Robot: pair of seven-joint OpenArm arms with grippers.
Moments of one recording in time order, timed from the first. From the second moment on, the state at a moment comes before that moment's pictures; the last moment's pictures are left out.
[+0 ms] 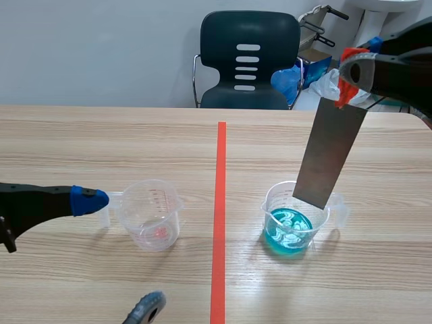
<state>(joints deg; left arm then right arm) 52.1 -45.8 7.5 121.0 -8.5 -16.9 -24.9 23.7 80.1 -51.1 102.0 36.5 36.1 37.3</state>
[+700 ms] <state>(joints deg) 52.1 -45.8 7.5 121.0 -8.5 -16.9 -24.9 23.5 75.2 -51.1 102.0 35.2 36.1 31.8</state>
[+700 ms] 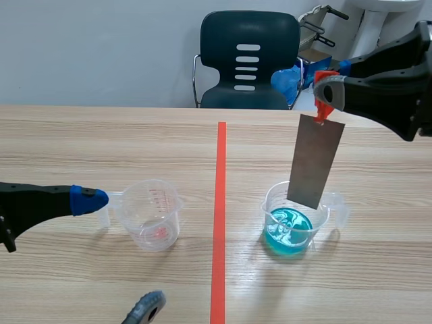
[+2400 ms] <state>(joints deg) 52.1 -45.7 7.5 121.0 -8.5 -16.9 -25.2 16.3 64.0 -51.1 91.3 28.3 33.9 25.9</state>
